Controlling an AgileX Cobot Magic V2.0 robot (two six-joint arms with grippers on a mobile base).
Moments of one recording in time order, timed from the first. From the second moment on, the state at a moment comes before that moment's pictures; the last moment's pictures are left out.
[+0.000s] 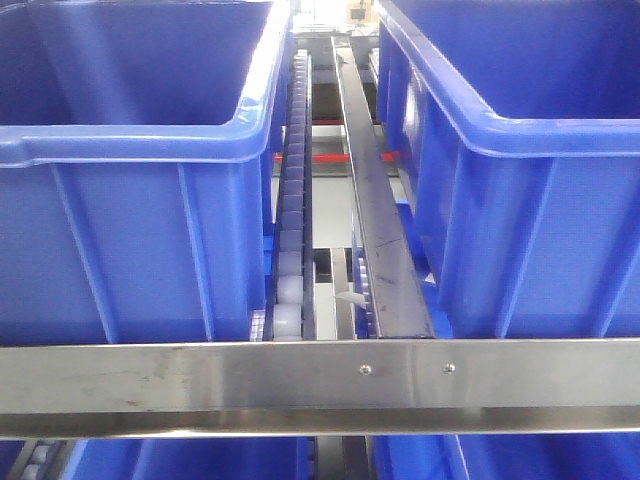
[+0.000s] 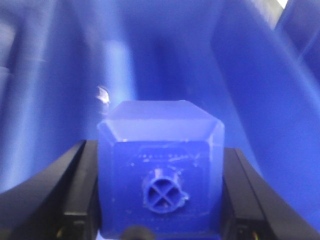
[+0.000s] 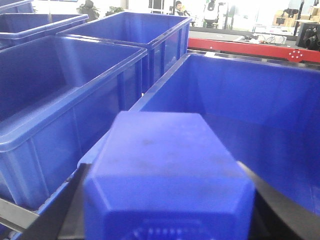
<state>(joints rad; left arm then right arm) -0.07 1.01 -0.96 -0.29 0.57 0.24 0.60 0.02 -0.39 -0.42 0.46 0.36</state>
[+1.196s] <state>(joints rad) -0.17 2.16 -1.98 -0.12 1.16 0.13 0.60 0.02 -0.39 -0.42 0.48 0.36</state>
